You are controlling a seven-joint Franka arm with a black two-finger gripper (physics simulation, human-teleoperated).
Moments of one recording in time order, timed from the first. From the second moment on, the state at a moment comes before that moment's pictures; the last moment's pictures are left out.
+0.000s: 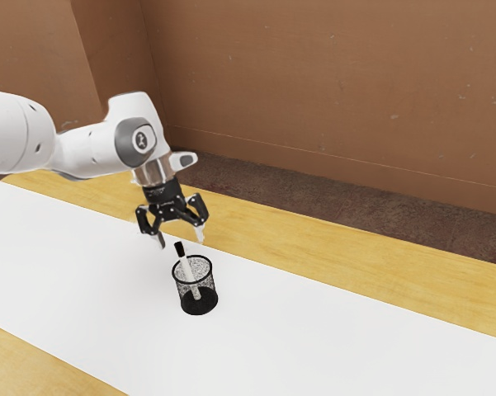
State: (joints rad) arm -0.10 0.32 0.19 -1.85 -0.37 1.97 -0.14
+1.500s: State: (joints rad) arm -0.15 0.20 0.18 -2.02 -0.35 2.11 -0.05
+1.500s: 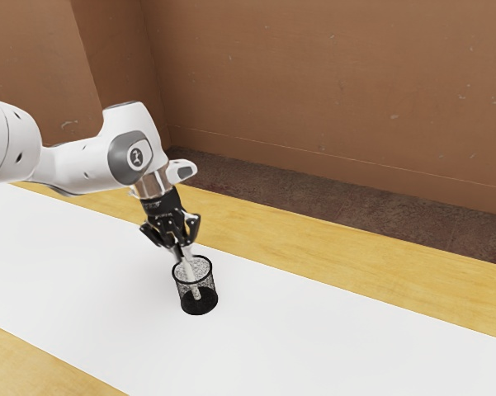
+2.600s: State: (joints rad) arm -0.16 0.42 0.18 -1.71 0.34 1.49 -0.01
